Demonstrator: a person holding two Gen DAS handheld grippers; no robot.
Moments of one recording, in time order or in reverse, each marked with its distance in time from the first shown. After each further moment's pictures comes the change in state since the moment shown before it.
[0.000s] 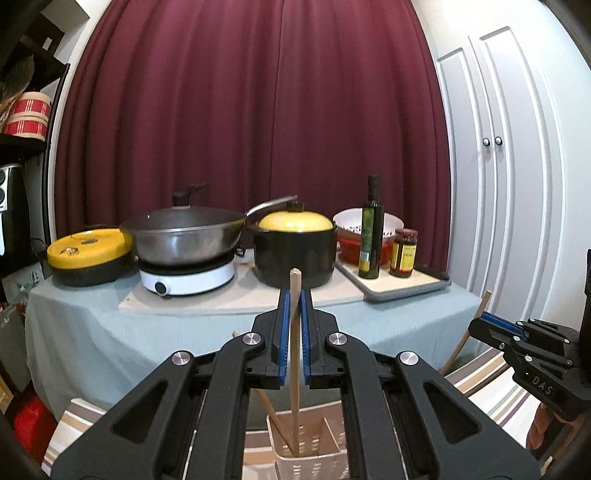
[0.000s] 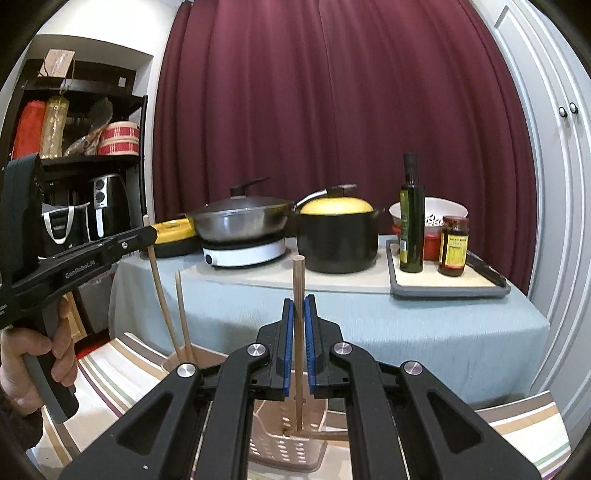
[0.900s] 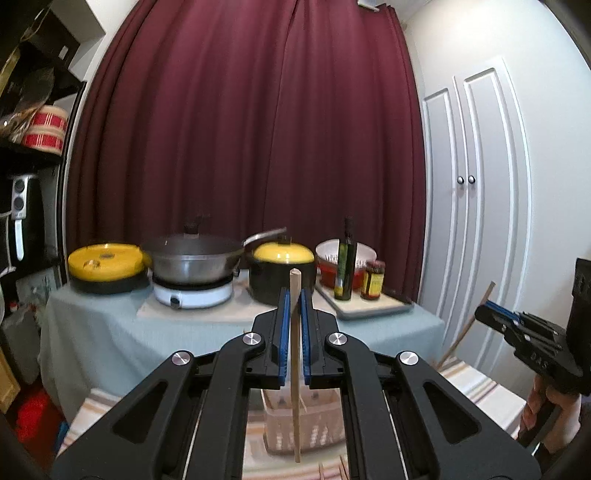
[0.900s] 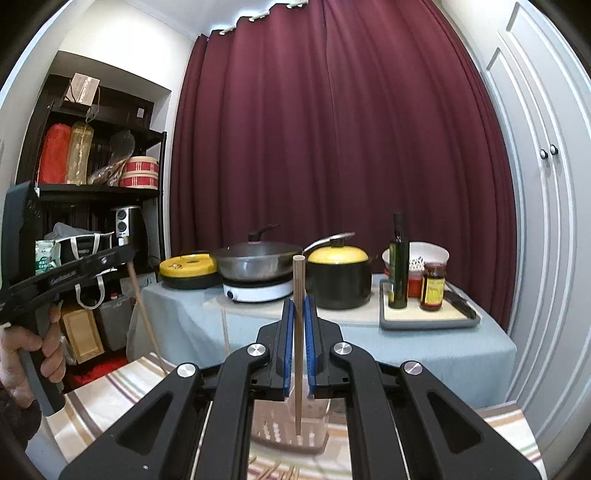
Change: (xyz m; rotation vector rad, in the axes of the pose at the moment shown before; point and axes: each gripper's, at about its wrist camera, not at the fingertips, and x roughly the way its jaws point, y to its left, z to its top) left arm -0.129 -0.004 0.033 -0.036 -0.103 -0.050; right arm -0.112 0.020 0.030 -0.026 -0.152 0.000
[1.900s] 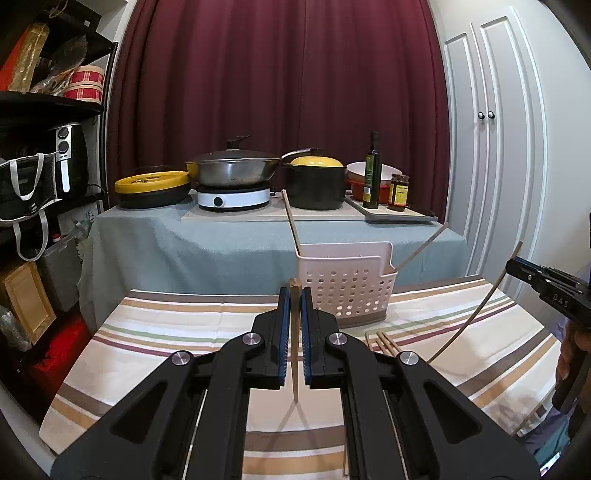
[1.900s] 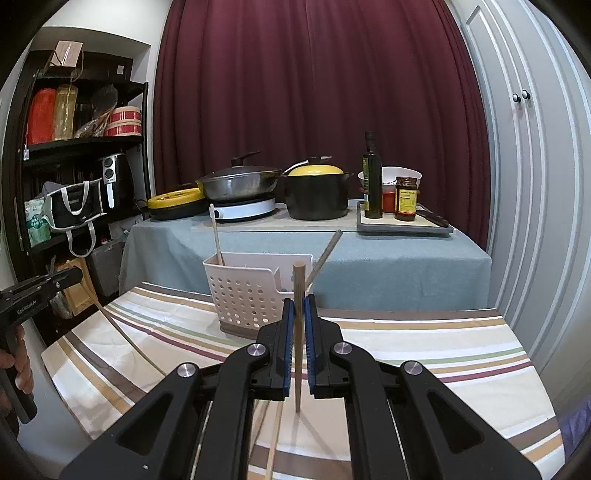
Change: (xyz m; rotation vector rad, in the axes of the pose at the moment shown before) left arm -0.097 -0.007 -0.132 -0.001 0.234 0.144; right arm -0.060 0.000 -0.095 0.045 0.232 -0.076
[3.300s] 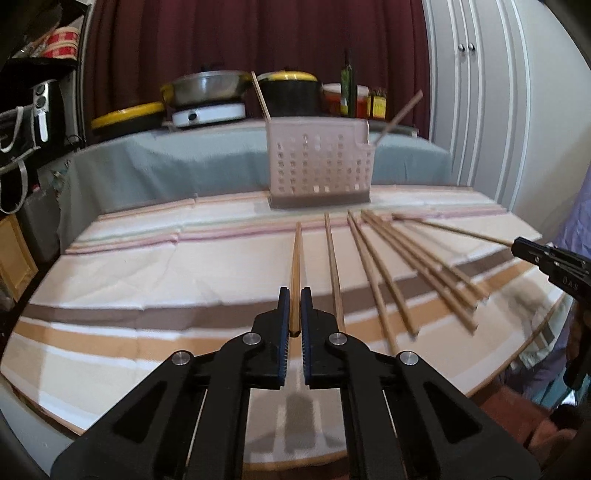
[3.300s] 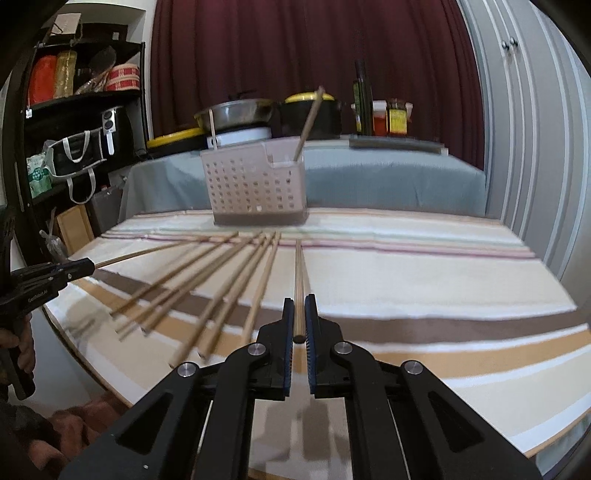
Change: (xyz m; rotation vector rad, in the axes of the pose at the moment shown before) left arm 0.009 -0.018 -0.126 0.056 0.204 -0.052; right arm -0.017 -0.012 -0.122 0.010 0.160 -0.004
